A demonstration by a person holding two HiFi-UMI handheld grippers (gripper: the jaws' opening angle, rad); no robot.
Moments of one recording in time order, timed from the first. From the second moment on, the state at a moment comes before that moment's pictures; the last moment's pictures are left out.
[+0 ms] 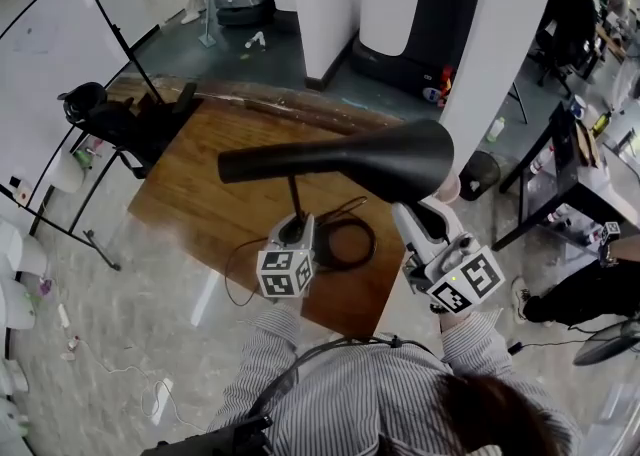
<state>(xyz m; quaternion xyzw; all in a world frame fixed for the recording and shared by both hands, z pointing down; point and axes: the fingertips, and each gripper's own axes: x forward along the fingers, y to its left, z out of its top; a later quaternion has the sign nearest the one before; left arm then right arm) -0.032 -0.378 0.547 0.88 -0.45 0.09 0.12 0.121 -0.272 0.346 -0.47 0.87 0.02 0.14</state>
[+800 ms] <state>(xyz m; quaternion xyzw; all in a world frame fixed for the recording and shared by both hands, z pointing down) -0.032 -0.380 0.552 0.88 -0.45 0.12 0.06 0.107 -0.274 0.233 -0.47 0.86 0.15 0.14</state>
